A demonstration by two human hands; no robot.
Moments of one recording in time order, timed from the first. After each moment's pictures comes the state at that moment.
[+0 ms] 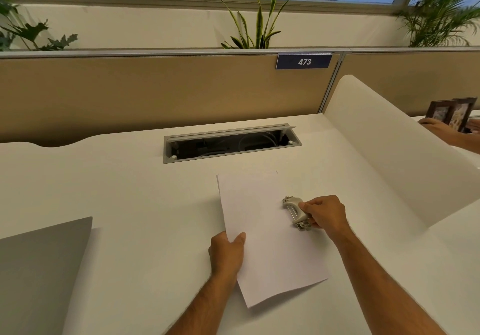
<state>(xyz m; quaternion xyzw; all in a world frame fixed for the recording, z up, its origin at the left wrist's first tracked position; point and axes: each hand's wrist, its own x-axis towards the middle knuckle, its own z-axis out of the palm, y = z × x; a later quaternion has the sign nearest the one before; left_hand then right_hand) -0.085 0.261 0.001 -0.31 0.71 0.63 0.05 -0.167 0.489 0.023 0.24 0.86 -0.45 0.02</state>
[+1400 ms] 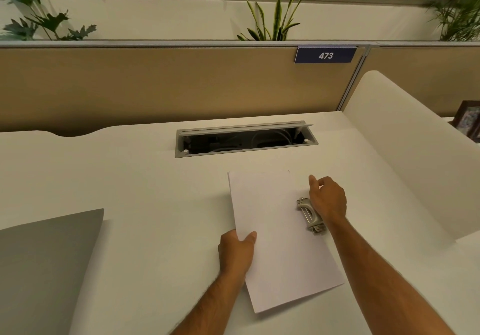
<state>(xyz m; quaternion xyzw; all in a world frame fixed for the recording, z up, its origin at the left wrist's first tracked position) -0.093 0.259 0.000 -0.32 0.70 0.64 0.06 -0.224 0.461 0.006 0.22 0.92 -0.32 -0.08</state>
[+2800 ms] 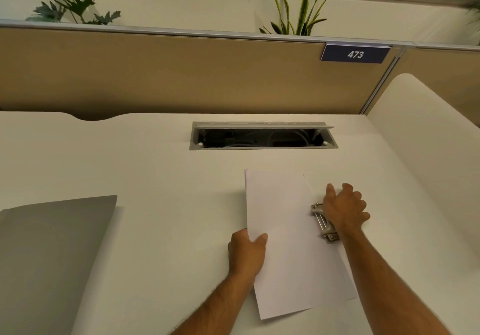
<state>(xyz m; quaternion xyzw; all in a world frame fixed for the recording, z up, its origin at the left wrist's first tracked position) -0.096 0.260 -0.001 -0.32 0.72 0.61 0.06 -0.231 0.460 -0.010 0.26 0.94 -0.21 -0.02</state>
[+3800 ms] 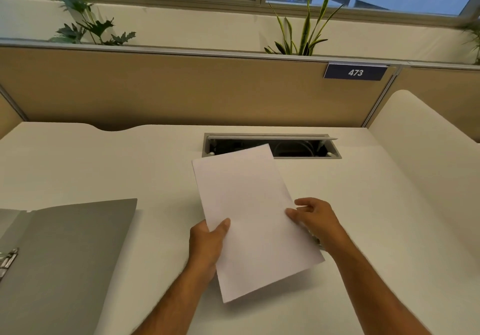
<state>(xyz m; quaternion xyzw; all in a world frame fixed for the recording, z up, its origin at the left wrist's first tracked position) -0.078 0.162 0.025 -0.35 0.61 0.71 -0.02 -0.161 0.391 0.052 0.12 0.84 -0.51 0.16</state>
